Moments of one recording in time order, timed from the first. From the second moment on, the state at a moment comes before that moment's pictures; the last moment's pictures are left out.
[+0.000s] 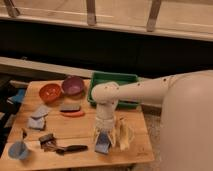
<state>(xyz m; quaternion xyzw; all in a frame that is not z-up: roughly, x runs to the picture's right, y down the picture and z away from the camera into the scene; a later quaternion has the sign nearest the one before) -0.003 0.257 0.696 -0.40 0.42 0.64 0.51</state>
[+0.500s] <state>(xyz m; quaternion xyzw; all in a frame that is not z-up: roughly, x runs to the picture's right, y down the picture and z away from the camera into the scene) -0.001 0.260 0.704 -0.40 0.42 0.65 0.50</state>
